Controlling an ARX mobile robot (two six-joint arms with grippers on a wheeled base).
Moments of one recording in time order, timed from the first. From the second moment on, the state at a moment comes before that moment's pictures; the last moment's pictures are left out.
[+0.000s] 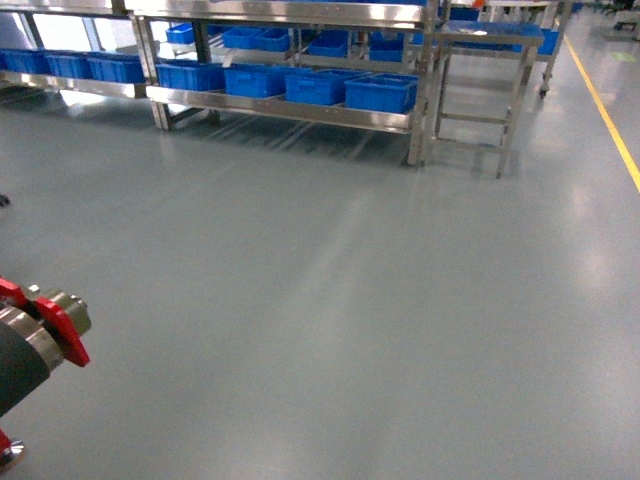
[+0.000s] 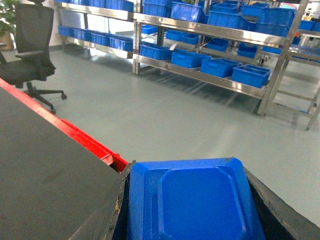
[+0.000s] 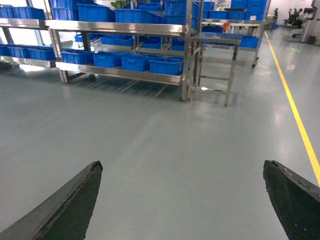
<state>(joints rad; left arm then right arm) -0.21 0.34 0.22 0.09 -0.45 -0.12 0.00 0.00 0.01 -0.01 0.00 0.00</state>
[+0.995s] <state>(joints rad) -0.21 0.34 0.22 0.09 -0.45 -0.12 0.00 0.00 0.01 -0.01 0.00 0.00</state>
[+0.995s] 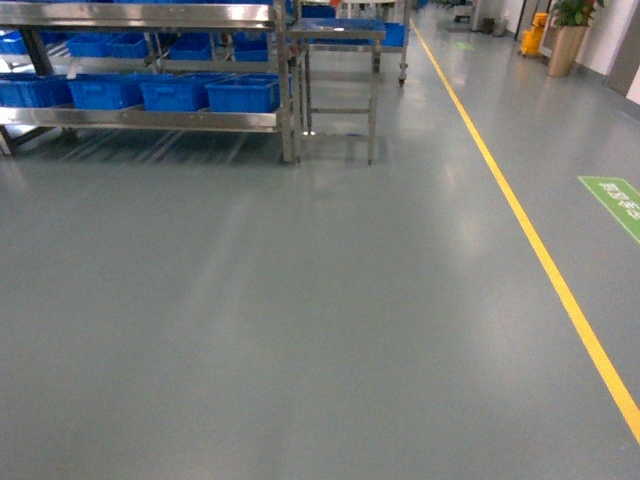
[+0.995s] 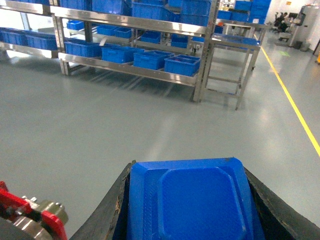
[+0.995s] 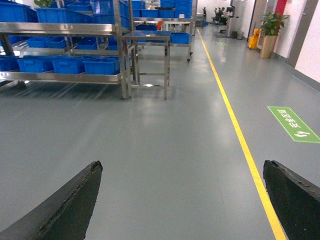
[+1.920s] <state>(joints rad) -0.21 0.34 0.22 0.09 -0.45 -0.12 0.00 0.00 0.01 -0.01 0.00 0.00</state>
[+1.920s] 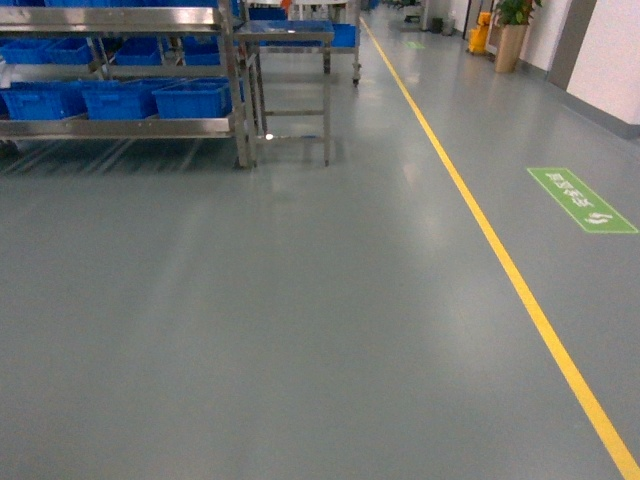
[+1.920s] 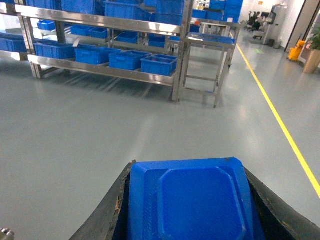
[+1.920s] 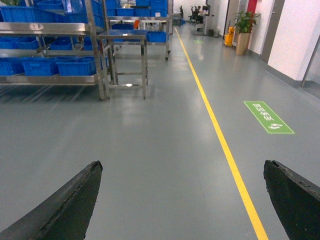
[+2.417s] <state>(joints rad) -0.21 0.34 0.22 0.09 -0.44 -0.12 0.00 0.00 0.01 0.00 0.00 0.00</state>
